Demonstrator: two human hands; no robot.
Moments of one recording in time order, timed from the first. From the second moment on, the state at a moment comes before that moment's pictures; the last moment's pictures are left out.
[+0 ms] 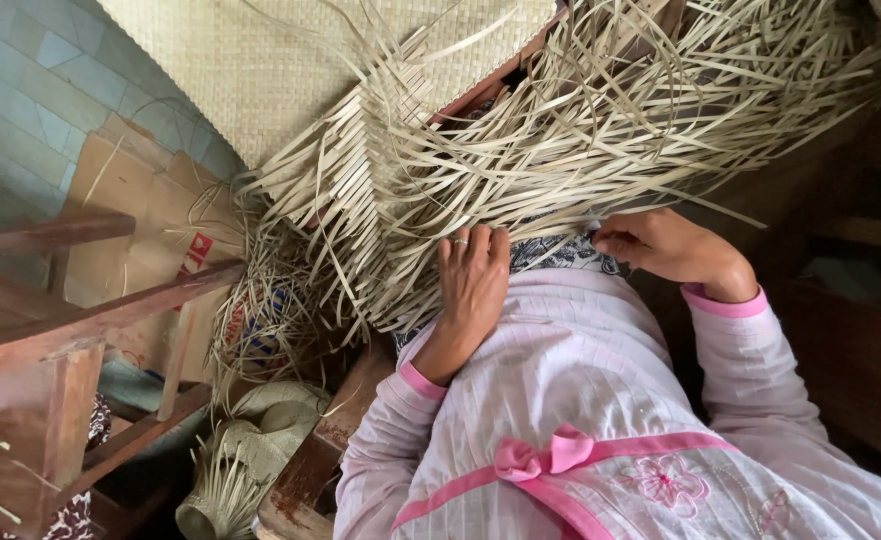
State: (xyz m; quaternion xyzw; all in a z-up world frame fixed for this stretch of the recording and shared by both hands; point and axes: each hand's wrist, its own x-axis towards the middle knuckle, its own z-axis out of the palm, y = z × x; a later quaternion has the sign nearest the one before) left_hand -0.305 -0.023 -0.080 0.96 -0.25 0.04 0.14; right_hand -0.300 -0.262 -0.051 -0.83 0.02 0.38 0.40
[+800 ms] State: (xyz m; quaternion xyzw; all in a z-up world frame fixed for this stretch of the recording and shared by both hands) left_hand -0.341 0.006 -0.031 0.90 -0.20 -0.19 0.33; right_hand -0.312 -0.224 -0.037 -0.26 0.25 0.07 0.93
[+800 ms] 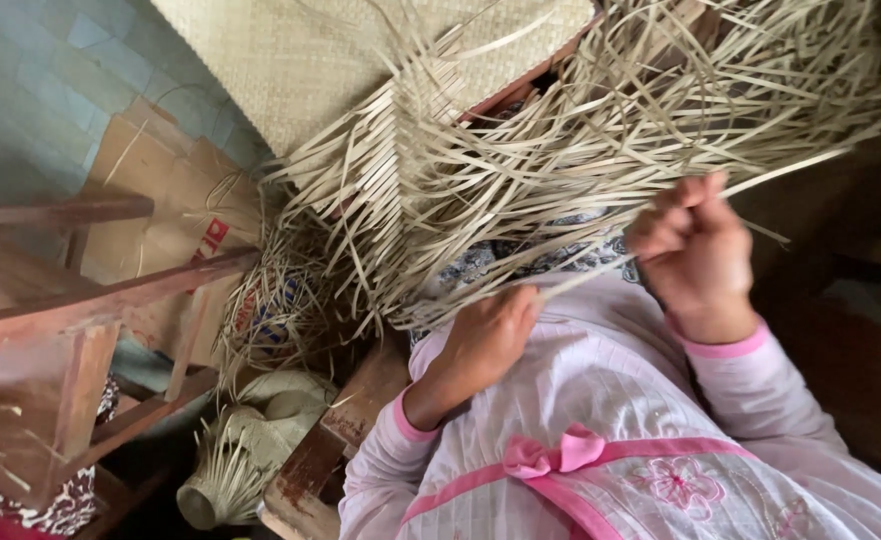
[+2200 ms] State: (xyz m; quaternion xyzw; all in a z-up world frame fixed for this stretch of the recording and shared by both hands) left_hand -0.319 0.097 -0.008 0.74 -0.19 -0.25 0.59; right_hand -0.179 -0.240 0.013 -0.68 -0.21 0.25 0.66
